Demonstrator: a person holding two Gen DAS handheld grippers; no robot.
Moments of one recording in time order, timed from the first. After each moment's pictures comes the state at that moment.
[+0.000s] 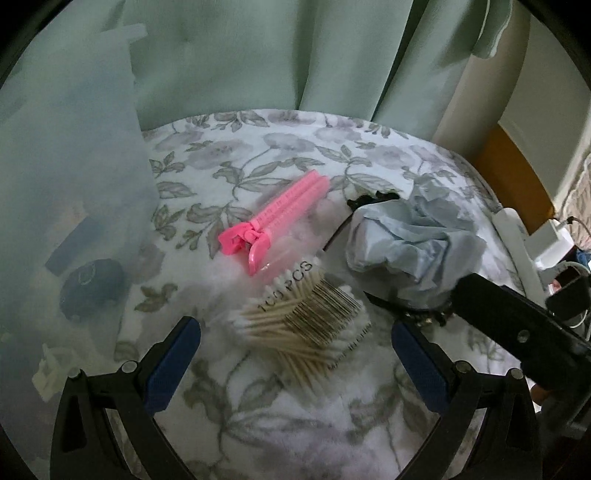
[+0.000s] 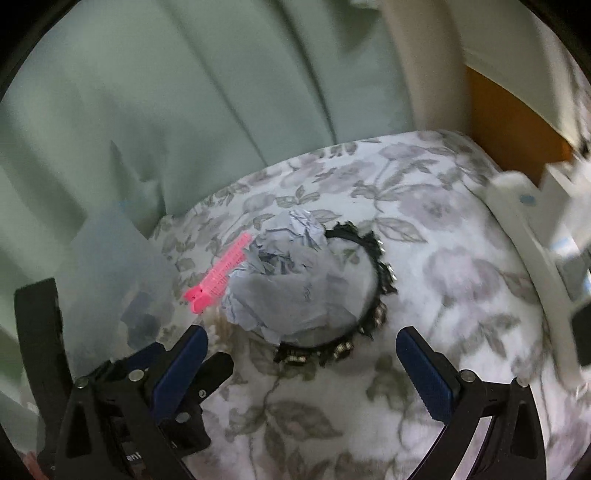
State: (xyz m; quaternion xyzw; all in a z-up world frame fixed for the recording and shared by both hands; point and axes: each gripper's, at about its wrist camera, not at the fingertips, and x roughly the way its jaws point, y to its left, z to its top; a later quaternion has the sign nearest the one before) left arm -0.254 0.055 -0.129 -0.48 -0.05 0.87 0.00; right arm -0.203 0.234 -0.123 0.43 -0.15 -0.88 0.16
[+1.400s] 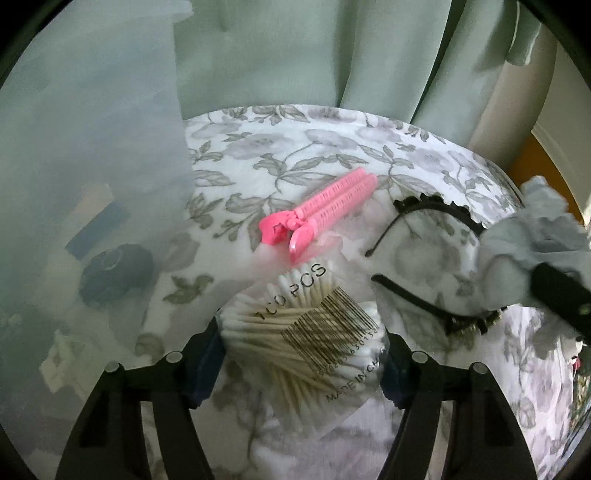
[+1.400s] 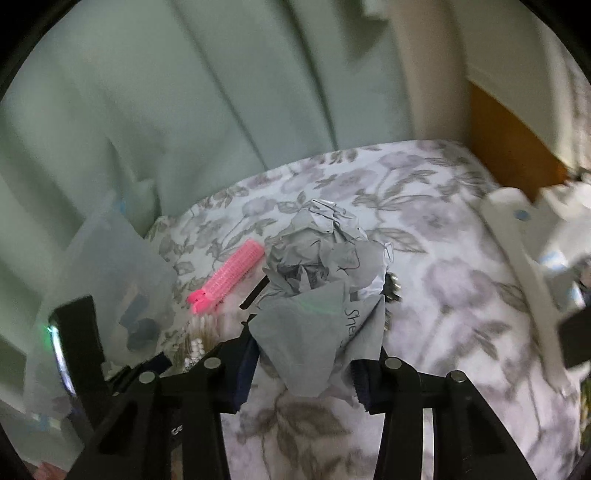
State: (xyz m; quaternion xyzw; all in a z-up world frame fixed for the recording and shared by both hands) left arm -0.244 0.039 -0.140 -0.48 -0.05 0.88 -0.06; right arm -0.187 0.235 -0.102 0.43 -0.15 -0.88 0.12
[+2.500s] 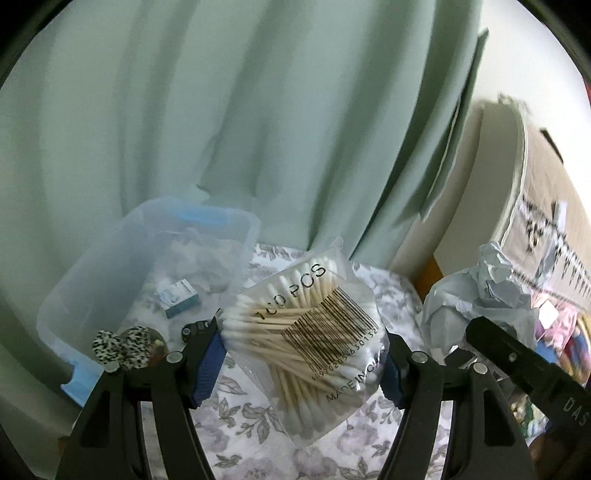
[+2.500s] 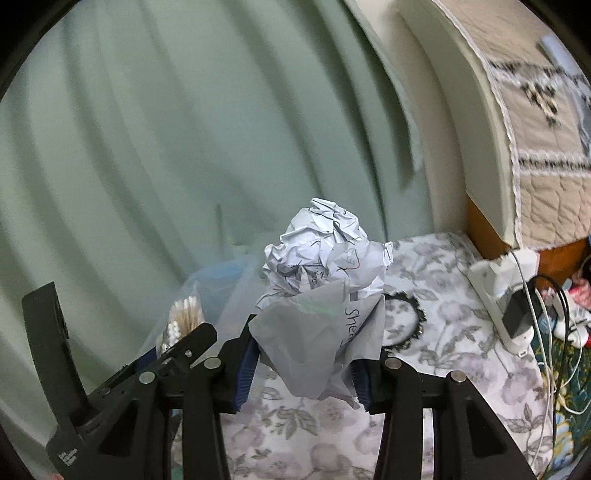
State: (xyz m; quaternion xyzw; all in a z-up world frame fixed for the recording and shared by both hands) left arm -0.092 -0.017 0.053 -0.29 -0.13 0.95 0.00; right arm -0.032 0.188 0.057 0.29 -0.16 -0.93 0.16
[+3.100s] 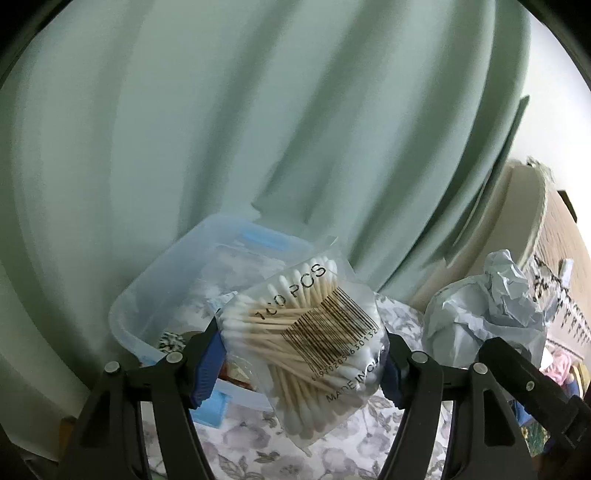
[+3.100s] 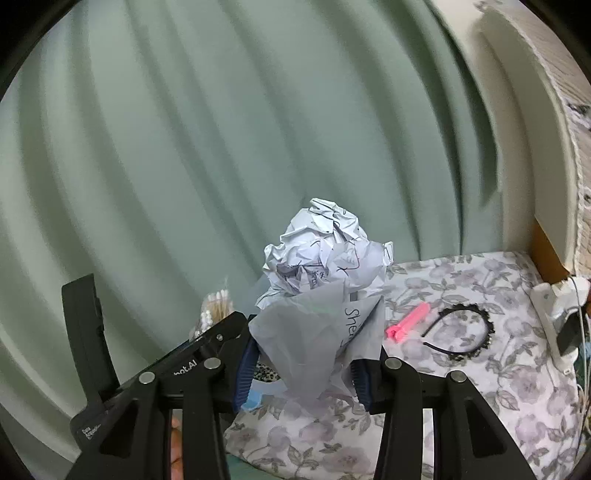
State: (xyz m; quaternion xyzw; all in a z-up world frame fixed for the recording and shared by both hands) left arm -0.050 -0.094 0.072 -0.26 -0.18 0.95 -0.06; right arm -0.007 0.118 0.092 0.27 -0.13 -0.91 0.28
